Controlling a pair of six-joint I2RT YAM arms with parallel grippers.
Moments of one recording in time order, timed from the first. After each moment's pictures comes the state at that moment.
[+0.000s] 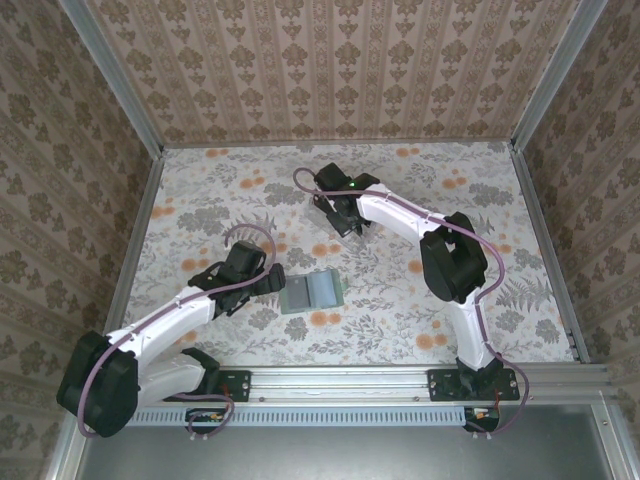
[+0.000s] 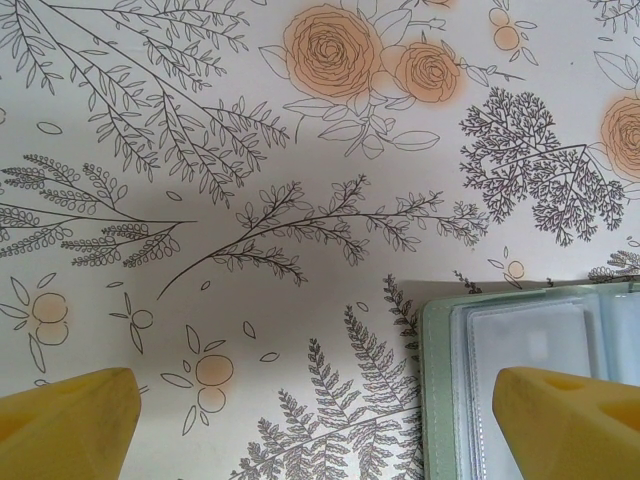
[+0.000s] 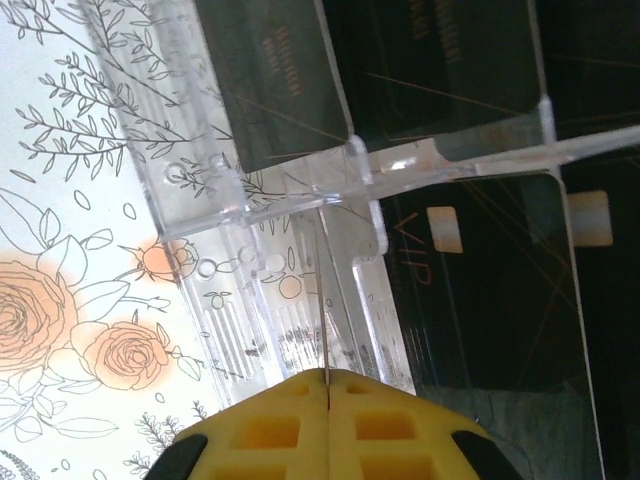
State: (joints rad) left arm -0.59 1.10 0.54 -0.41 -0.15 -0.64; right arm 0.61 2.13 1.79 -0.90 0.29 0.00
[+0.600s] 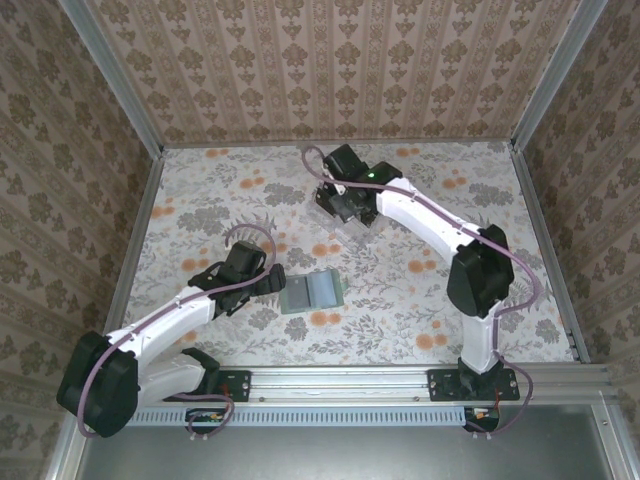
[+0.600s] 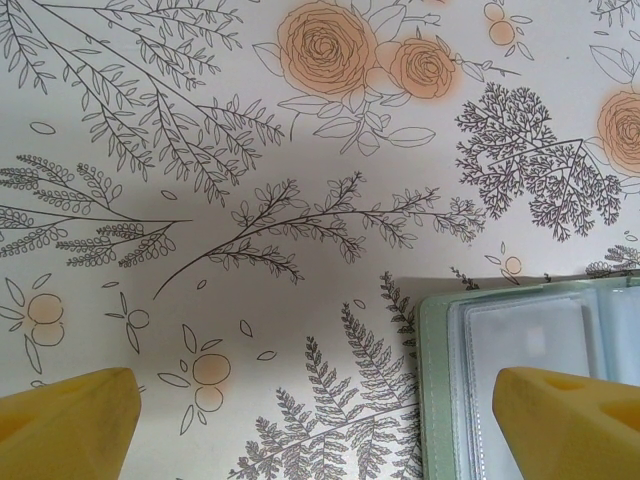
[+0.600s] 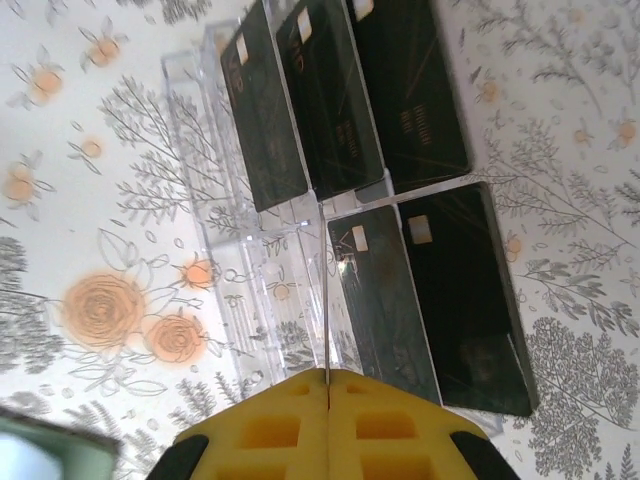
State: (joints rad) left arm -0.59 1.10 0.54 -0.41 -0.15 -0.63; right arm 0.62 1.91 1.79 -0.90 0.26 0.02
